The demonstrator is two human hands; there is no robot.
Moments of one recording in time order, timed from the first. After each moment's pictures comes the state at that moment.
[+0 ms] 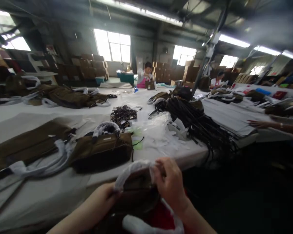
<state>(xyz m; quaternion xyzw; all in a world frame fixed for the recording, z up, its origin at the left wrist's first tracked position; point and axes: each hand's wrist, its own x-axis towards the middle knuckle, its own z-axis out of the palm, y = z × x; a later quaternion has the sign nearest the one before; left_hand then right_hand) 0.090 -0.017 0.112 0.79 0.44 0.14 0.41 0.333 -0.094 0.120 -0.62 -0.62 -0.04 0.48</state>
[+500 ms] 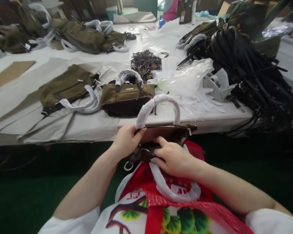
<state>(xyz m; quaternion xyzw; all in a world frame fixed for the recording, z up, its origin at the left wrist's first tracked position) 0.098 -0.037 0.118 0.75 0.53 0.23 0.32 0.293 -0.108 0.113 -0.44 -0.85 0.28 0.11</state>
